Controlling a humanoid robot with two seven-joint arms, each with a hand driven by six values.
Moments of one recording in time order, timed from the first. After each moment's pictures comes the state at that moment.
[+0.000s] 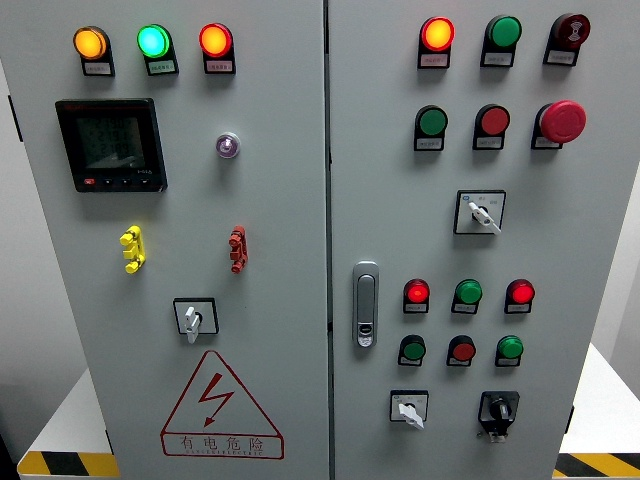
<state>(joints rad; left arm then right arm) -0.03 -0.08 -0.05 -0.10 0.08 -0.04 -0.05 -0.01 0.12 0.05 -0.14 -0.02 0.02 -0.04</state>
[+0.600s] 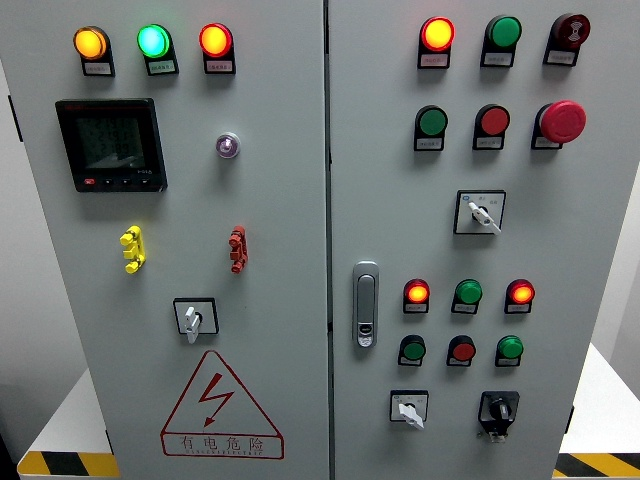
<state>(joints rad) -0.03 -0.08 -0.09 -0.10 0.09 -0.03 -0.05 -0.01 0.12 0.05 -0.14 -0.02 0.02 -0.04</state>
